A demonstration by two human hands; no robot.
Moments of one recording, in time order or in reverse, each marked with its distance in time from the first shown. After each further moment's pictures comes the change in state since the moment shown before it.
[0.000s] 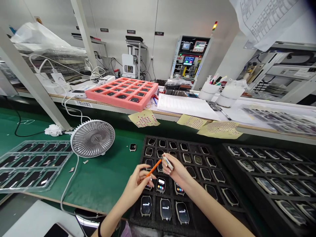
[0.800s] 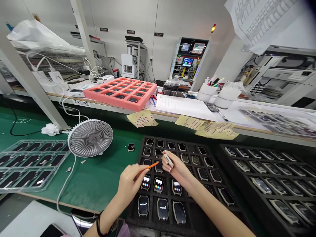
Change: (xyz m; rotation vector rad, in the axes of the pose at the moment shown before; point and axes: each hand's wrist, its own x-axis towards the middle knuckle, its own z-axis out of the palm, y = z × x) left_hand 0.002 0.024 -0.003 0.714 0.279 0.386; right_hand 0.001 -0.012 -0.005 0.003 -0.017 -0.040
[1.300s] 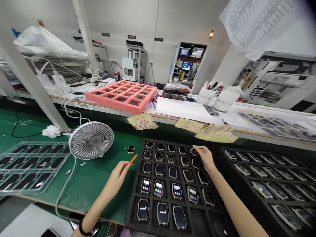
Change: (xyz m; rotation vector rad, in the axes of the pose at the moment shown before) left_hand 0.009 -0.048 -0.033 0.044 -0.097 -0.236; right_hand 0.025 -0.072 -0.158 -0.842 0.537 -0.494
